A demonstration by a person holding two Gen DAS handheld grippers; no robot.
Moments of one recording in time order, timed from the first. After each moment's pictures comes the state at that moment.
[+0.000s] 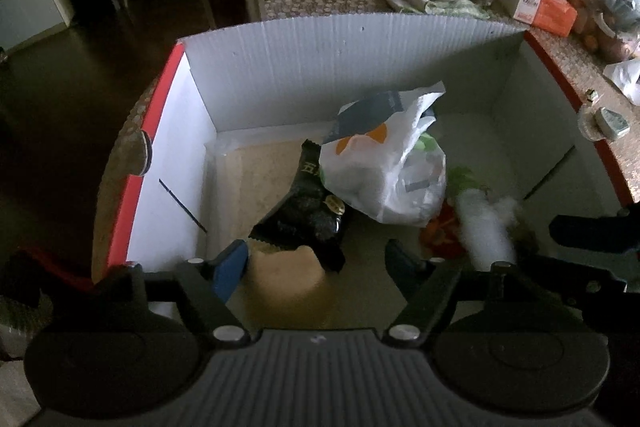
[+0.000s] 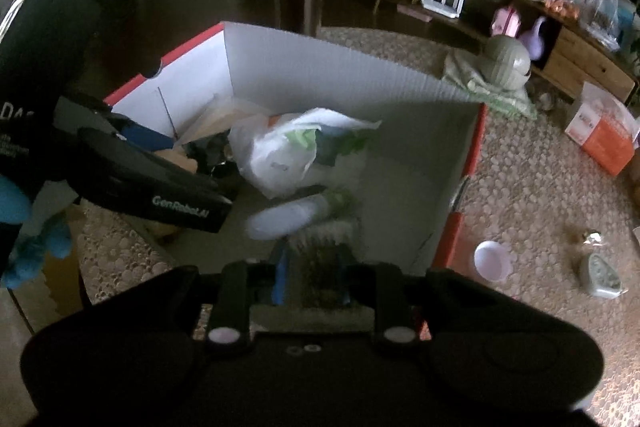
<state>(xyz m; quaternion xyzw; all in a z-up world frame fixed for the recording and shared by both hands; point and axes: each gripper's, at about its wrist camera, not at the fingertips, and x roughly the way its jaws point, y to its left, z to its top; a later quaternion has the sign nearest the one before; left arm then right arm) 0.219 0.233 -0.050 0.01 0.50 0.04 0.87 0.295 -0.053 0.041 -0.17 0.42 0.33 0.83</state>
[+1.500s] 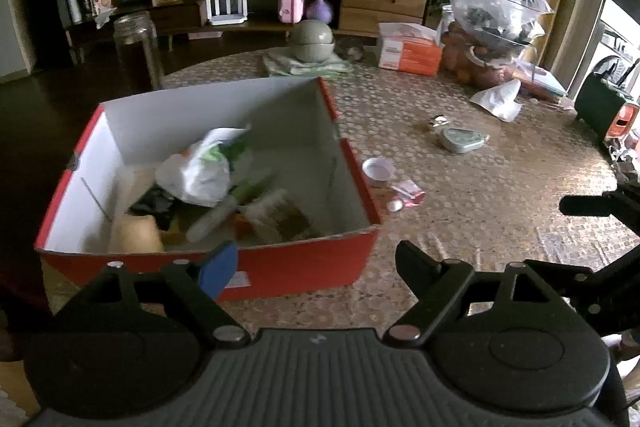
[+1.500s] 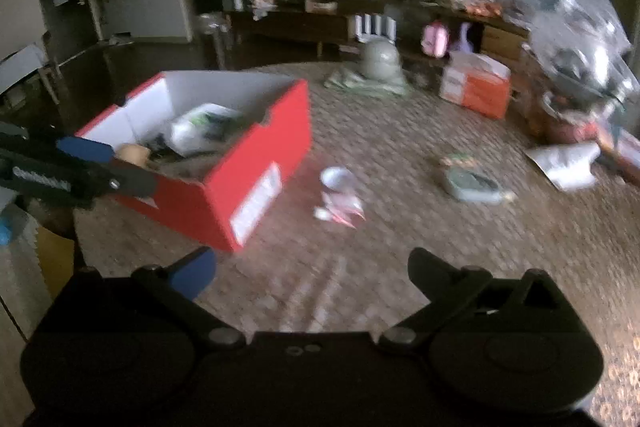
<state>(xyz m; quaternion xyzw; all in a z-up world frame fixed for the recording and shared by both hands) 0.122 0.108 0.010 -0.01 0.40 -0.04 0.91 0.243 -0.263 0.066 -0.08 0.37 0.29 0.88</state>
